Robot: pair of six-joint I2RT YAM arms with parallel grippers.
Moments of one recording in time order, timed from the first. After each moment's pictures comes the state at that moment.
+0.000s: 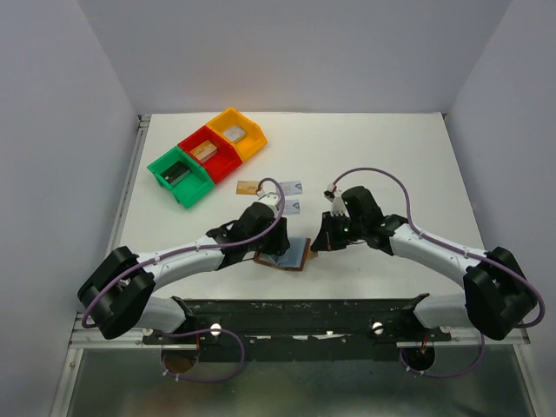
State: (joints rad) left arm -0.82 1.34 0.65 -0.02 -0.02 -0.53; right arm 0.62 1.32 0.70 -0.20 -0.43 0.47
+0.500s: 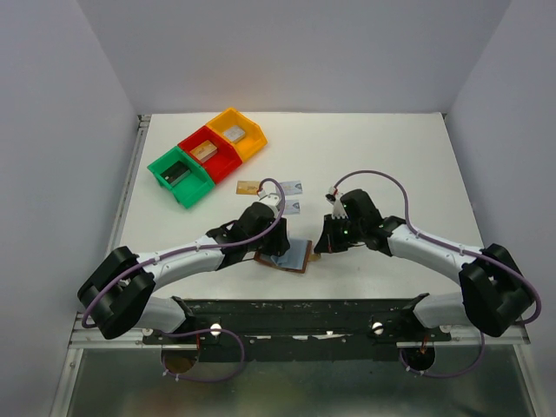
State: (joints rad) left arm -0.82 1.34 0.65 -0.02 0.01 -0.52; right arm 0.62 1.34 0.68 -0.20 -0.37 0.47
